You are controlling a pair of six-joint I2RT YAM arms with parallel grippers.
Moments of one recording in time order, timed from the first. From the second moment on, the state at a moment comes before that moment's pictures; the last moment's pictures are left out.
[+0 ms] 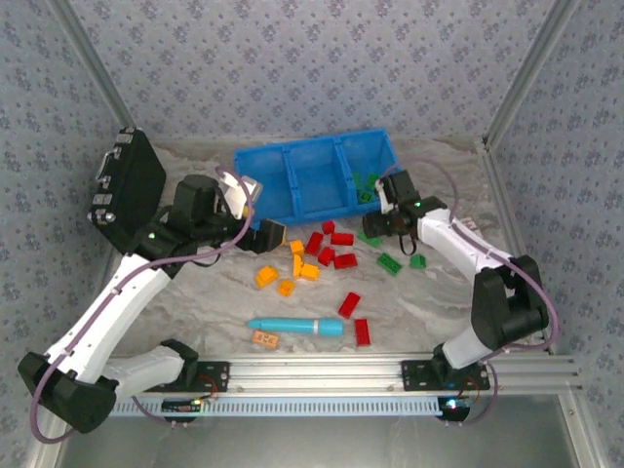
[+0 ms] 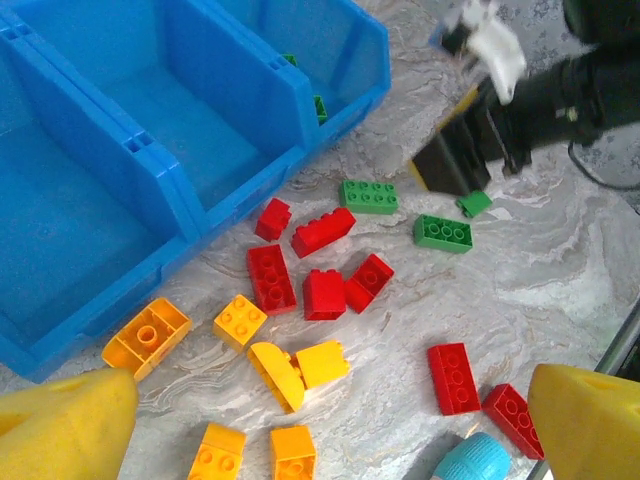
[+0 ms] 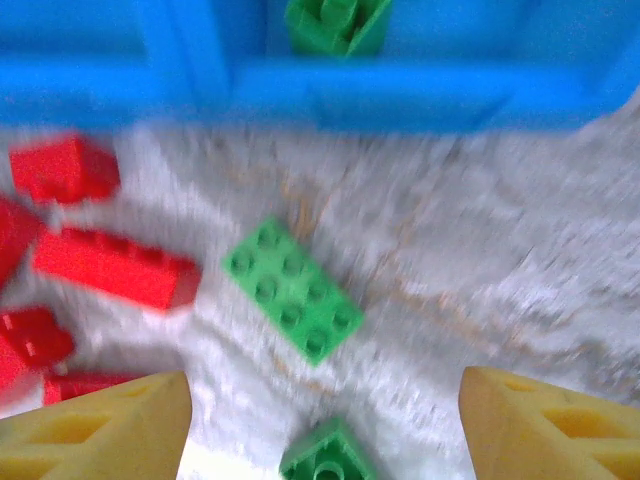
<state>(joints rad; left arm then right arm) -0.52 1.07 1.14 -0.68 0.33 -0.14 0.37 1.53 1.08 -0.60 0.05 0.11</state>
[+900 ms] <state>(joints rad) -0.52 1.09 1.12 -0.67 0.34 -0.14 0.41 1.89 1.28 -0.65 0.12 -0.01</state>
